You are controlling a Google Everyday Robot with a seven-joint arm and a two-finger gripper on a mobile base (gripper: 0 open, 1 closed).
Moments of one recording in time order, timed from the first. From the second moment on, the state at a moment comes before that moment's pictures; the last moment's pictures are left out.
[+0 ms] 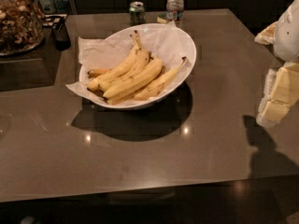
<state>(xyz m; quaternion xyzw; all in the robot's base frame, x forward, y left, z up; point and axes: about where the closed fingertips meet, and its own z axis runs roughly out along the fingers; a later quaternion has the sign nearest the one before) 0.438 -0.217 0.976 -0.60 0.78 -0.03 0.16</state>
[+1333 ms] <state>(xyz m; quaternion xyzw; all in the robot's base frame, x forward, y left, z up) 0.472 -0.155 1.011 -0.70 0.68 0.01 0.21</state>
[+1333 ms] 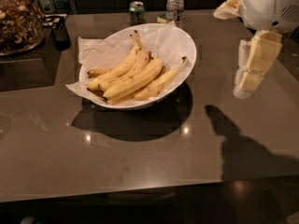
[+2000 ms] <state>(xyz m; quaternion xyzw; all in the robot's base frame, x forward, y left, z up) 0.484 -0.110 1.026 -0.74 0.62 0.03 0.24</state>
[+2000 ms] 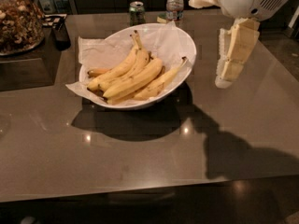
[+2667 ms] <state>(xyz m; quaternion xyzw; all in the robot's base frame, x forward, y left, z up) 0.500 -0.074 1.013 -0.76 0.59 0.09 0.27</state>
